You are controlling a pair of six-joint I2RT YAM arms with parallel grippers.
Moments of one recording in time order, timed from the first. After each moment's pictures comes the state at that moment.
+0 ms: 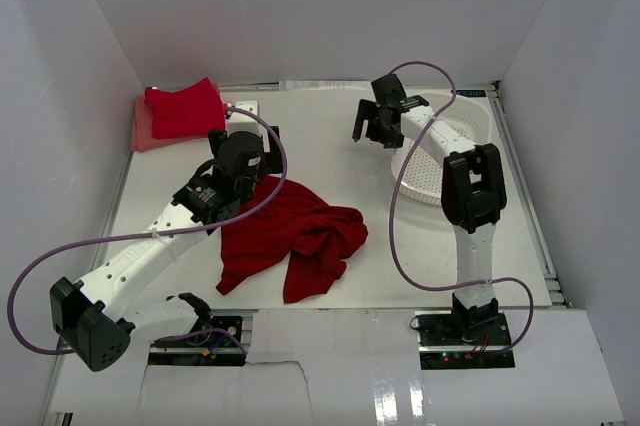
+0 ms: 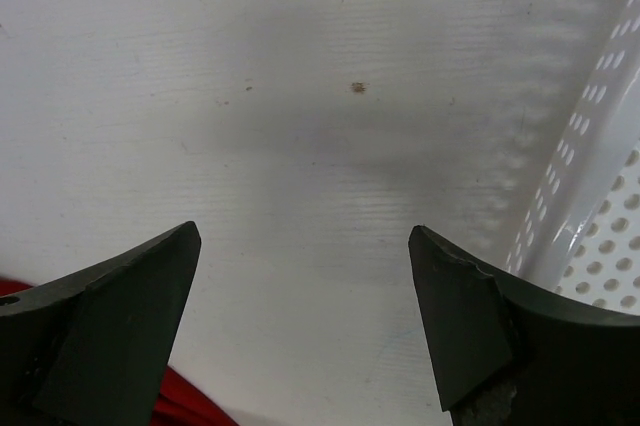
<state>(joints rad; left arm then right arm) -0.67 1.14 1.08 -0.35 -0.62 -0.28 0.39 2.13 1.80 -0.62 0.04 0.48</state>
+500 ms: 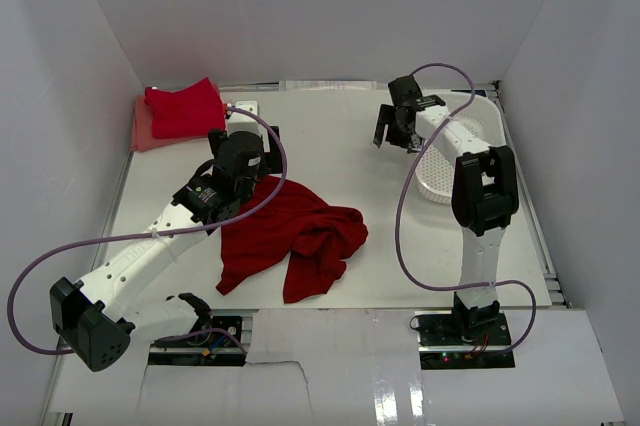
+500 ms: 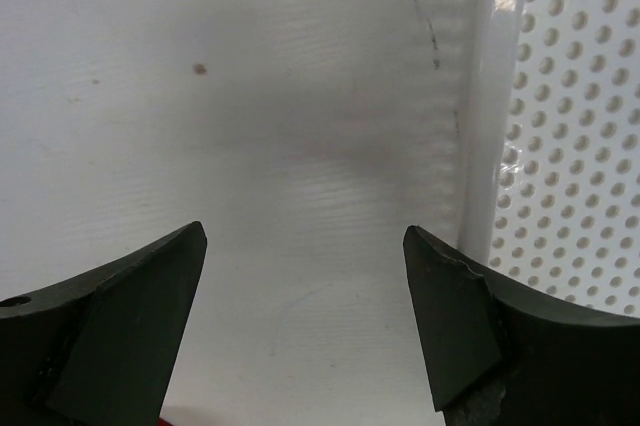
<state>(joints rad) -0.67 1.14 1.08 -0.35 -0.62 -0.28 0.33 2.07 1.75 -0.71 0.14 0.44</state>
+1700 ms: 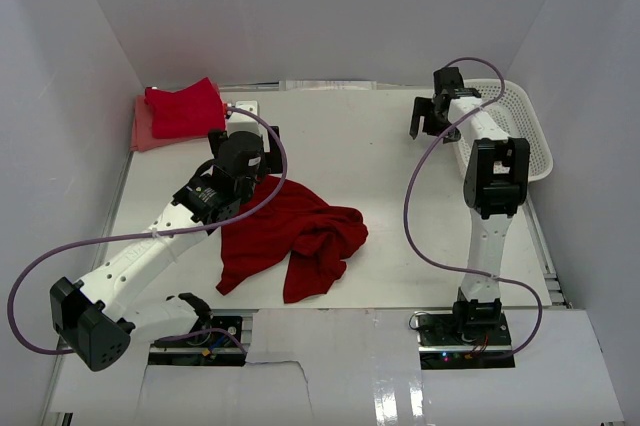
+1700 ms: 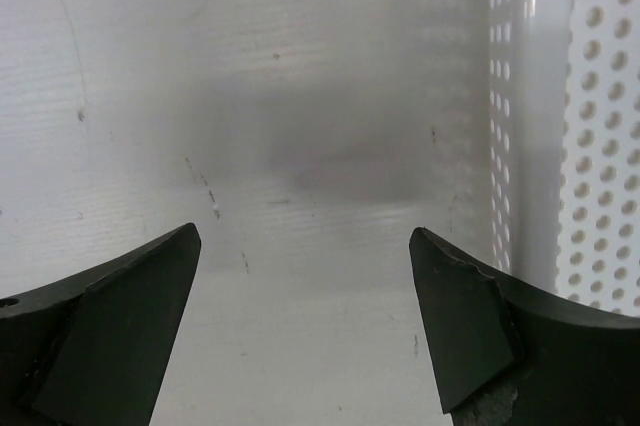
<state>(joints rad) -0.67 1.14 1.08 -0.35 -0.63 -0.28 0.08 2.21 1.86 -0.70 0.07 0.18</state>
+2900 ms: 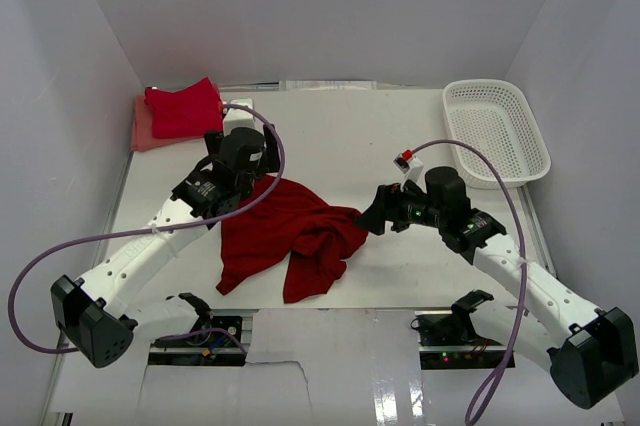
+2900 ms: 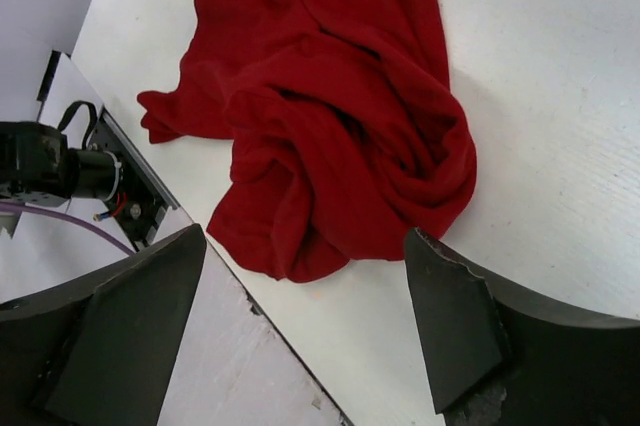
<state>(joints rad) -0.66 1.16 1.12 -0.44 -0.64 -0.35 0.52 0.94 0.61 -0.19 -0.50 0.44</state>
